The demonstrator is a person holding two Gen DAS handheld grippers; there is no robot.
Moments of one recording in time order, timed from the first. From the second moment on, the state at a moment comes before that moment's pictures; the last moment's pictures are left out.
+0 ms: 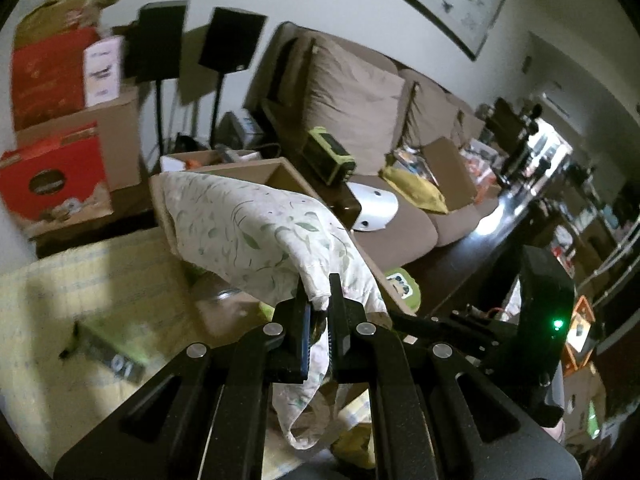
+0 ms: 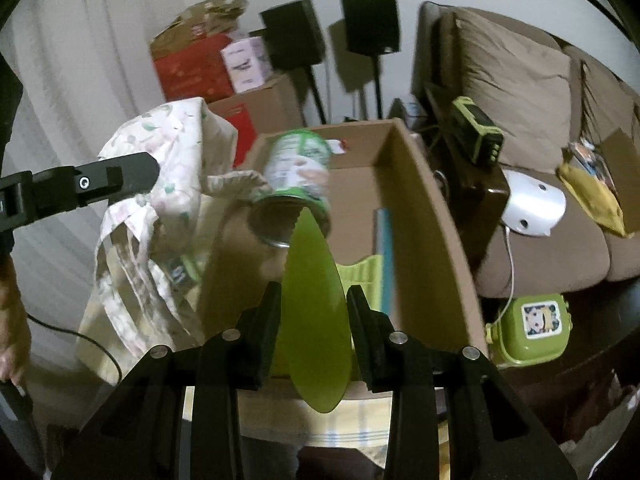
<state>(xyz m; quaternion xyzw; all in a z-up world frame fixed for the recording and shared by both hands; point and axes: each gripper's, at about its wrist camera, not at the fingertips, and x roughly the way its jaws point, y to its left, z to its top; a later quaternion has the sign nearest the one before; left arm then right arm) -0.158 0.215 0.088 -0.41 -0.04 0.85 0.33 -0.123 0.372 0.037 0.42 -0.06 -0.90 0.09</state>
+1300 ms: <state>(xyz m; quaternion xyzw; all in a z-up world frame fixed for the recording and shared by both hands) -0.197 0.259 -0.024 -0.54 0.00 0.79 0.30 -0.167 0.406 -0.023 0.45 -0.08 -0.89 0.06</state>
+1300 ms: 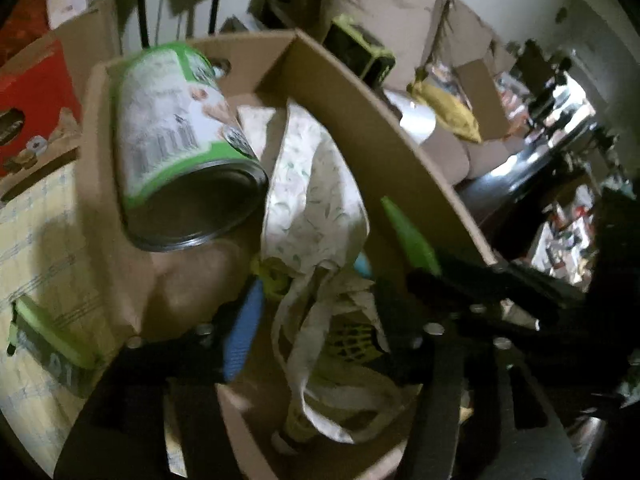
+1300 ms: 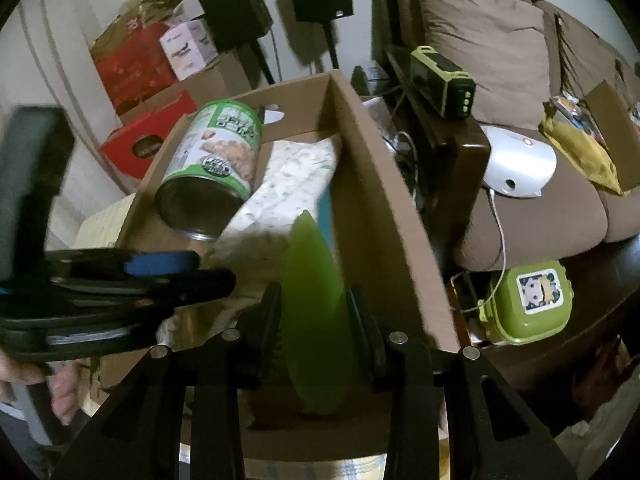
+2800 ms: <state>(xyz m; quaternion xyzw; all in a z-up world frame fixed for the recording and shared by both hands) -0.134 0.029 -0.015 -0.50 -0.07 0.85 0.13 -0.121 0.249 0.022 0.40 -0.01 -0.90 0.16</state>
